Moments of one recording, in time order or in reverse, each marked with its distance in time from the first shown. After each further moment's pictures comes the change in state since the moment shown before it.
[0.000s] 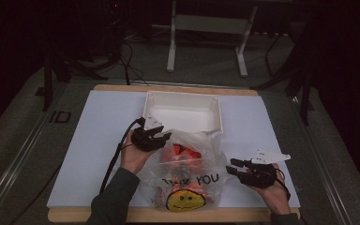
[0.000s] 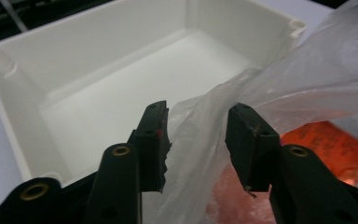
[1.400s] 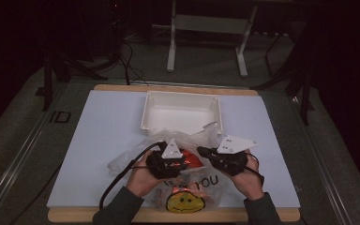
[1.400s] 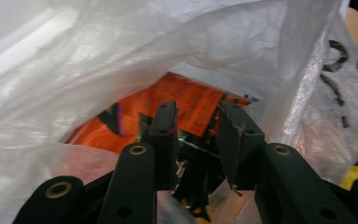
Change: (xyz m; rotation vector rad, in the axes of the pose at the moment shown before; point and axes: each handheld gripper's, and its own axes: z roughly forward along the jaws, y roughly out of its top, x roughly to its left) left arm -0.075 -0.015 -0.011 0.107 -0.287 0.192; right arm 0.058 0.090 0.043 -0.053 0.025 -0.236
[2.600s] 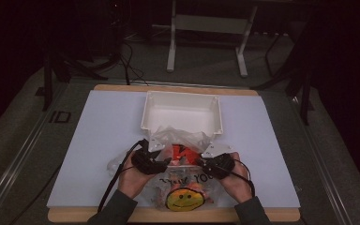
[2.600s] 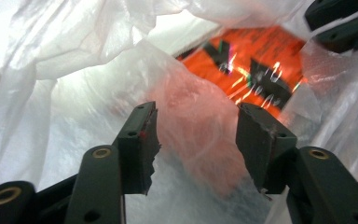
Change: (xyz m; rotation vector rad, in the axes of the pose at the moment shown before) left arm 0.031 -0.029 -0.004 0.064 0.249 -0.235; right arm 0.001 -0.043 0.050 0.277 -0.133 0.017
